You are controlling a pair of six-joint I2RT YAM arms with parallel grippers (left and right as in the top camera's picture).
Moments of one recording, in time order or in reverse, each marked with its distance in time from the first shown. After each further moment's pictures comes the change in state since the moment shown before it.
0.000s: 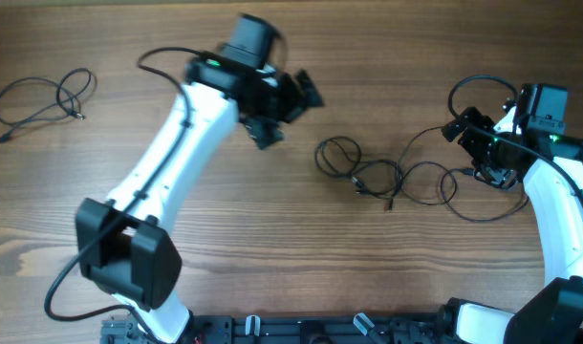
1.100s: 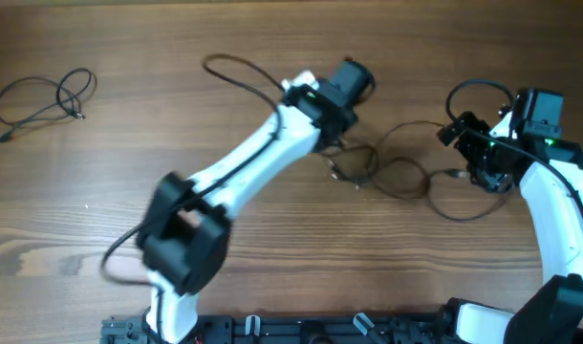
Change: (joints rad) left arm -0.247 0.150 0.026 0.184 -0.536 -0.196; right arm 0.001 0.000 -0.076 0.064 -0.047 0.039
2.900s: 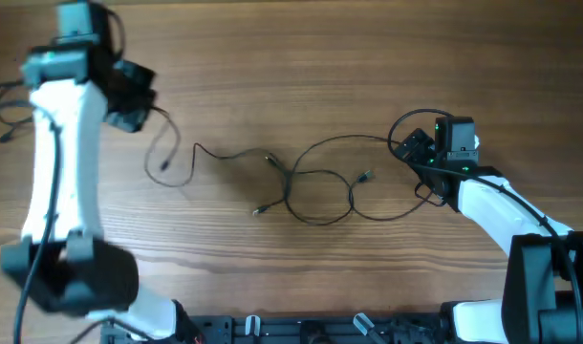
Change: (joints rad) left arm 0.790 -0.235 0.042 -0.450 0.217 0.179; right arm 0.282 0.141 -0.288 0.529 0.296 0.245
